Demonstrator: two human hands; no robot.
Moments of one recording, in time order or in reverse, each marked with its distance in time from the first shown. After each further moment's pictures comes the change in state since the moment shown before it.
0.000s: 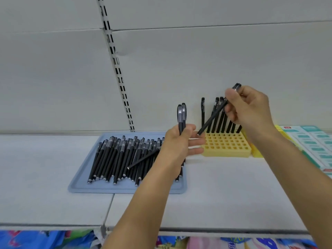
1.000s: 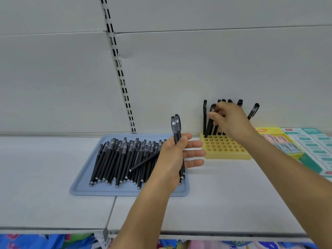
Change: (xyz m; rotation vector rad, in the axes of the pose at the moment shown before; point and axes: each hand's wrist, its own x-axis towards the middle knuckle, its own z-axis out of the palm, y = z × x) left_hand -0.011 -0.011 -0.015 -0.156 -0.007 -0.047; right_hand 0.027 0.046 0.016 -0.788 -0.176 -0.075
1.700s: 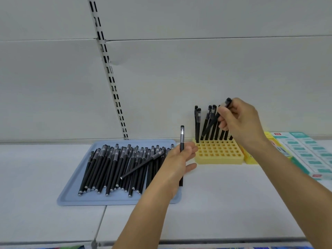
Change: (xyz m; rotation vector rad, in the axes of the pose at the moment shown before) left_hand 0.015 -0.019 0.011 0.215 -0.079 -0.034; right_hand -0.024 -0.003 -0.037 0.383 0.195 -0.054
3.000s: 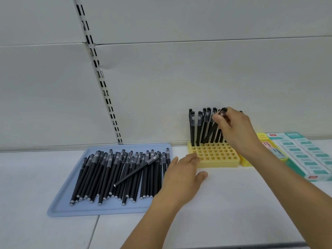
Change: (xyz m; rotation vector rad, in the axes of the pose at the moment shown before) left_hand 0.020 -0.029 0.013 1.337 -0.083 0.350; right_hand 0.008 0.022 0.000 -0.364 -0.061 -0.029
